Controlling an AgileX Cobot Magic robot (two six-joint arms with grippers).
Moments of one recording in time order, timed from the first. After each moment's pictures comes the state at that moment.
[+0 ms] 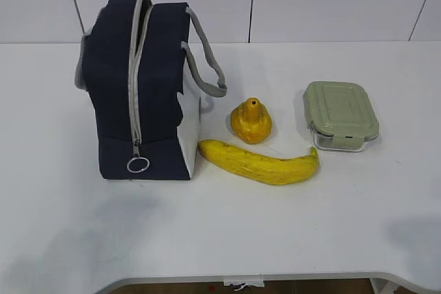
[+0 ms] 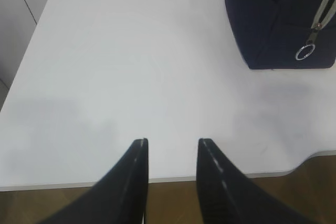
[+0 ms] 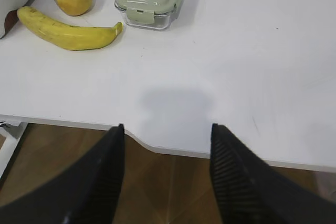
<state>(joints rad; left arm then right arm) 0.03 0.01 -0.53 -0.10 1.11 0.05 0.01 -0.02 -0.50 0.04 1.14 -0.08</state>
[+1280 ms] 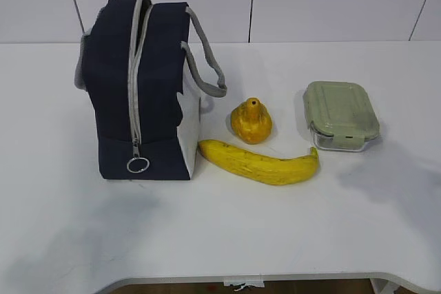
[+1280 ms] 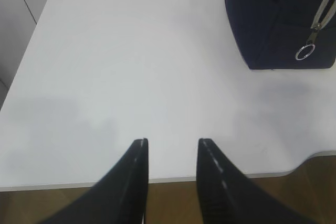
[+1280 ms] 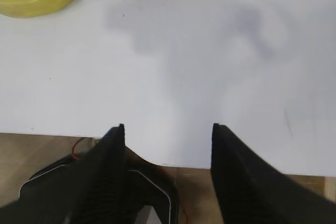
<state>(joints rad) 0.03 0.01 -0.53 -0.10 1.11 0.05 0.01 0.98 -0.71 0.06 0.88 -0.01</state>
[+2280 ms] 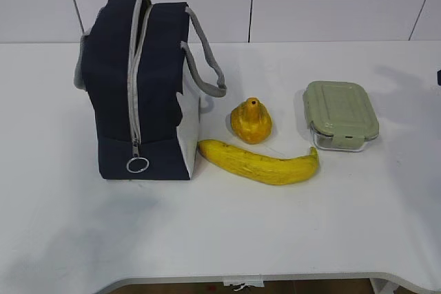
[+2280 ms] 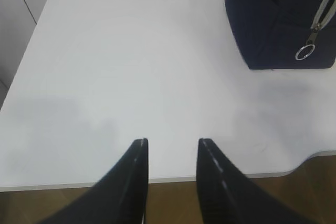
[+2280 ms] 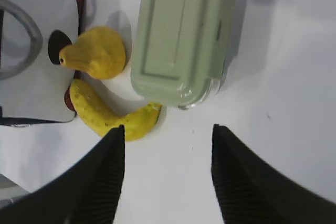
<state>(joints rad) 0.03 0.01 -0.53 -0.10 1.11 0.05 -0.55 1.70 -1.20 0.95 1.19 -0.83</state>
